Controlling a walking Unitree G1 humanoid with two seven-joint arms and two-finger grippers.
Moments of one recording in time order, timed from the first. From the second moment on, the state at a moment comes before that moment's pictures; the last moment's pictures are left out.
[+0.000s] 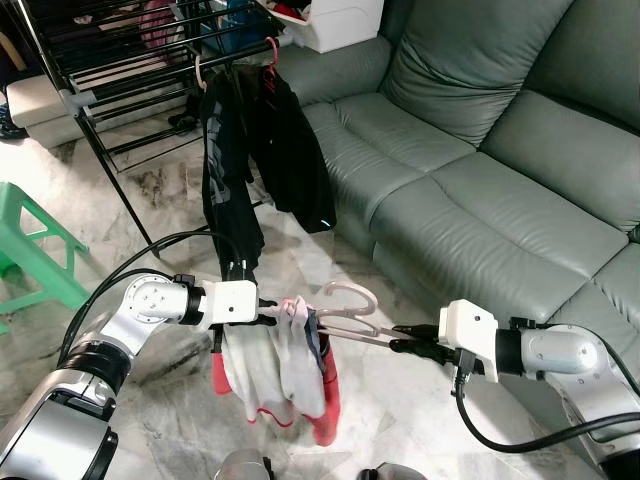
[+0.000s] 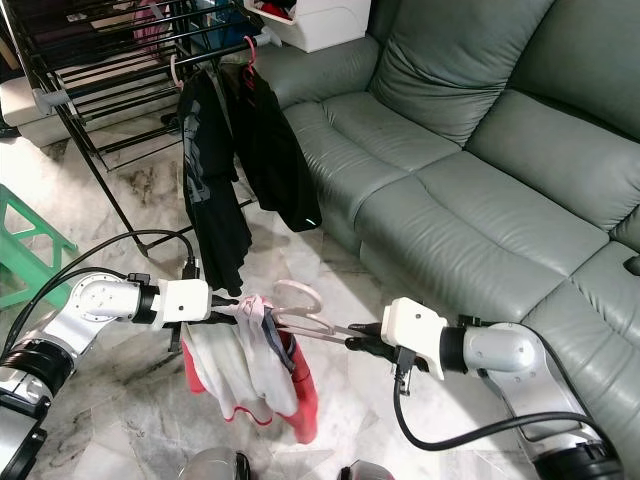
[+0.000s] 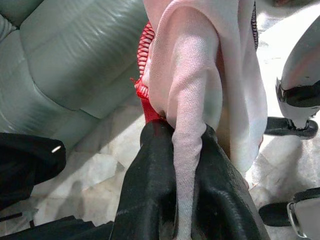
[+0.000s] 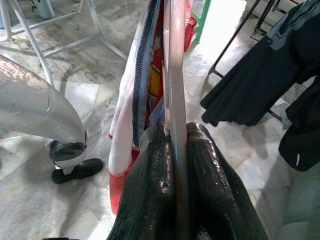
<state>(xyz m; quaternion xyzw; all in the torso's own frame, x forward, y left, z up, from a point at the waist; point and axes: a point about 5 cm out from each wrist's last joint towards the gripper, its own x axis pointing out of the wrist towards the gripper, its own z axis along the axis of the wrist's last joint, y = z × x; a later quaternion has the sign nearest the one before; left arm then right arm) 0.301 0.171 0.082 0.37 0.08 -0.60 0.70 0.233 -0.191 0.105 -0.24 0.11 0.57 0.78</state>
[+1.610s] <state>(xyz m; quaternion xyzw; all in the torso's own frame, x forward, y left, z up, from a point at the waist) 0.335 0.157 0.148 0.27 -0.08 -0.46 0.84 0.281 -0.187 0.087 0.00 0.10 0.34 0.94</state>
